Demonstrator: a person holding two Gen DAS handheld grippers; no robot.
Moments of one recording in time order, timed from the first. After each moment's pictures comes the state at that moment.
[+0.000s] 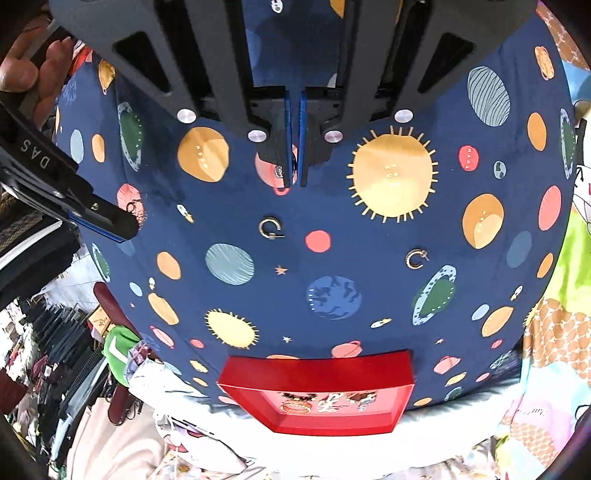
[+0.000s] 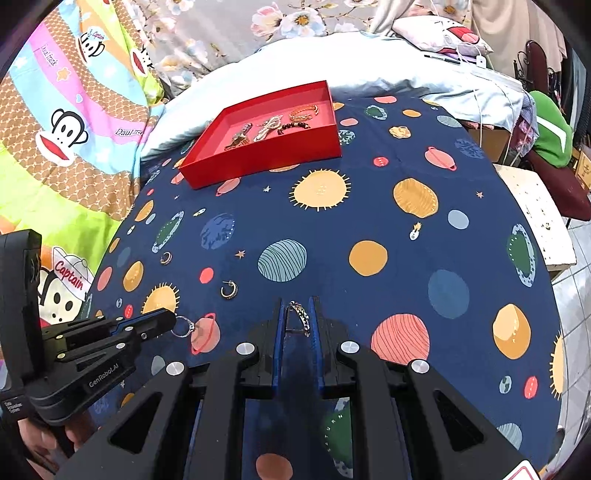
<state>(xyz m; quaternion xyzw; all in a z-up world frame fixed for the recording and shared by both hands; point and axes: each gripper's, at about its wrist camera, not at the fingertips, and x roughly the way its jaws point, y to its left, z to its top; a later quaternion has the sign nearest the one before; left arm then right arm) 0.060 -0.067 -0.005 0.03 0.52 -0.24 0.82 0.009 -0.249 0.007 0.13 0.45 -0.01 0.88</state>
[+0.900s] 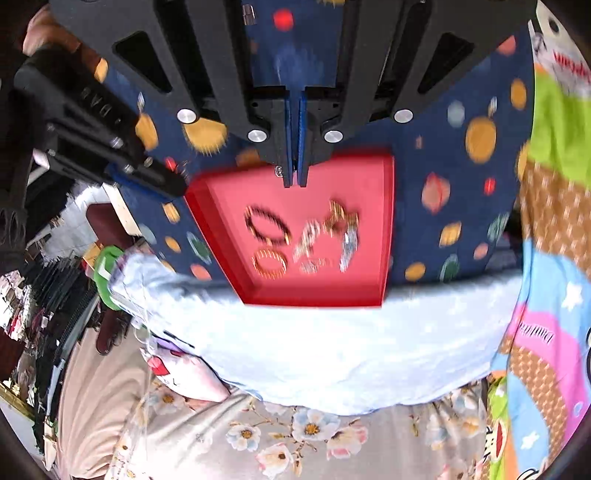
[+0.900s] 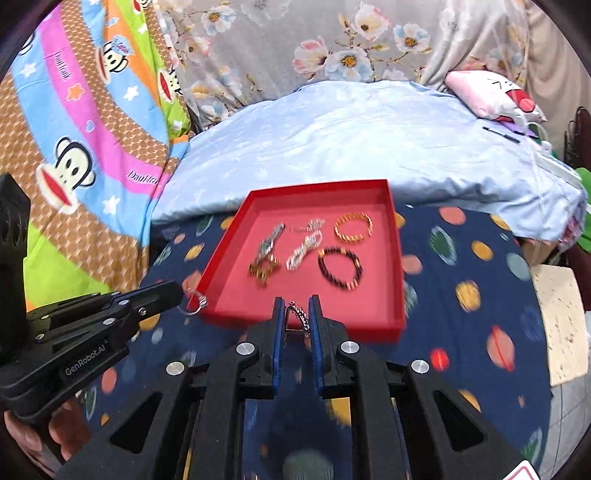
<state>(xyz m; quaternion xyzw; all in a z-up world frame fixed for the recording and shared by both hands) 0.233 -0.093 0.082 0.00 0.42 -0.22 0.88 0.204 -0.247 0.067 0.10 0.39 0.04 0.91</state>
